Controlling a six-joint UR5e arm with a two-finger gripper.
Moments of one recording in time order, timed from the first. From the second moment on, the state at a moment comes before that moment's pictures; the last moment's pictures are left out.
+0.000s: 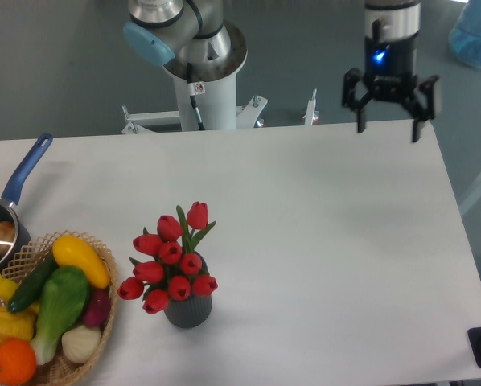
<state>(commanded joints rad) 2.90 -1.59 -1.88 -0.88 1.13 1.41</state>
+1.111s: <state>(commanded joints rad) 2.83 -1.58 -1.90 -0.91 1.07 1.31</state>
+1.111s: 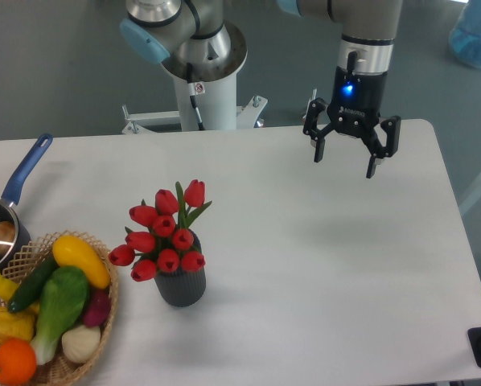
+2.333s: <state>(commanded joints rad) 2.60 -1.69 -1.99 -0.90 0.74 1.38</state>
